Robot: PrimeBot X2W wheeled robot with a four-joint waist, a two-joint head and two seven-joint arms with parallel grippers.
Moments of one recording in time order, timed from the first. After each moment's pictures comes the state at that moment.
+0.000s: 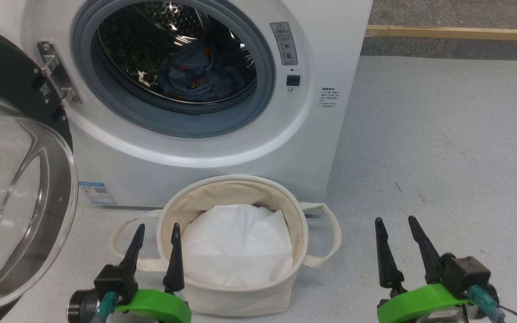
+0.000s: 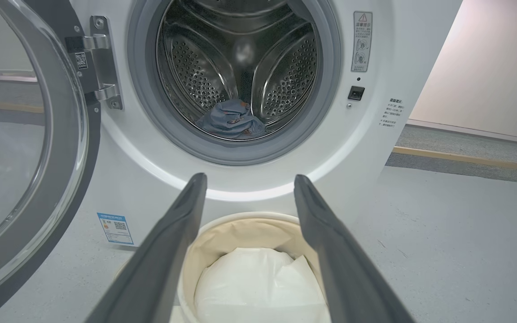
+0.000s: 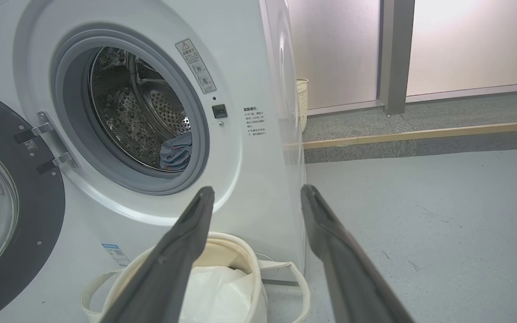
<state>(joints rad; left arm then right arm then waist) -0.14 0.04 -0.18 0.35 -0.21 0.11 -0.26 -0.01 -0.05 0.17 0.16 0.24 0.13 -0.26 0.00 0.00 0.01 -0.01</state>
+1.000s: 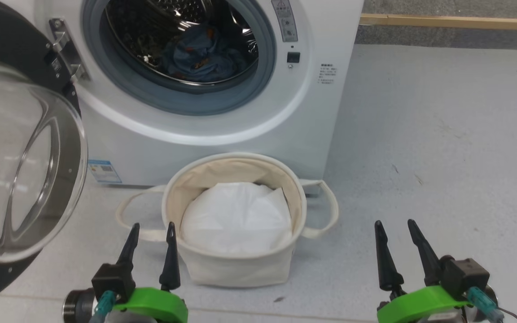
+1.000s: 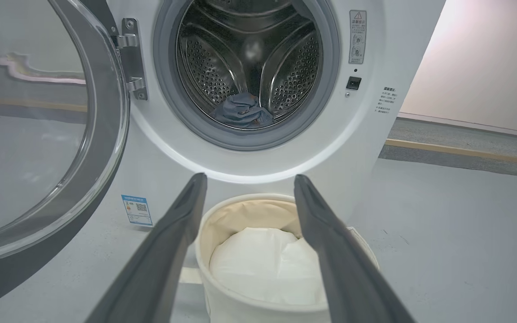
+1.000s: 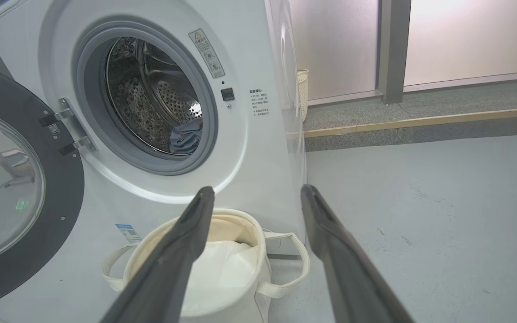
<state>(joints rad) -0.15 0.04 -0.17 0.36 -0.20 0.12 -0.26 -0.01 -0.05 0.17 0.17 0.25 0.13 -0.26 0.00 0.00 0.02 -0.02</state>
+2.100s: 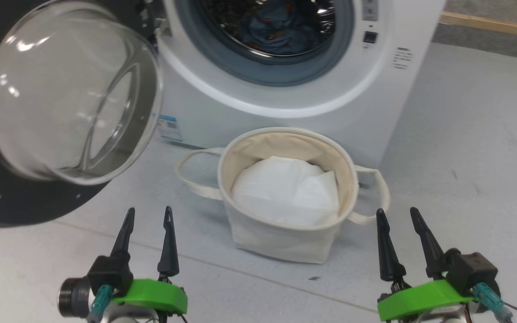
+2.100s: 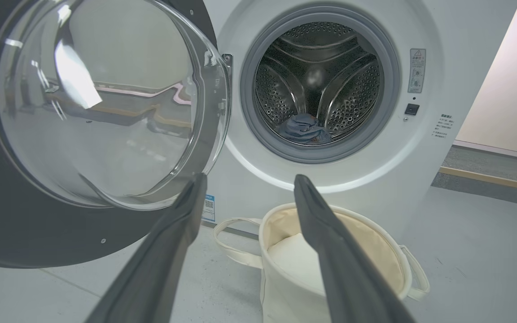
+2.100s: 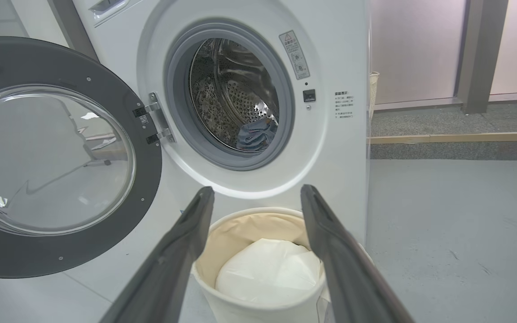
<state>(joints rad) -0.16 0.04 -0.17 0.28 -0.16 0.15 -0.26 -0.01 -0.05 0.18 0.10 0.26 0.13 -0.26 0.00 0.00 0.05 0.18</state>
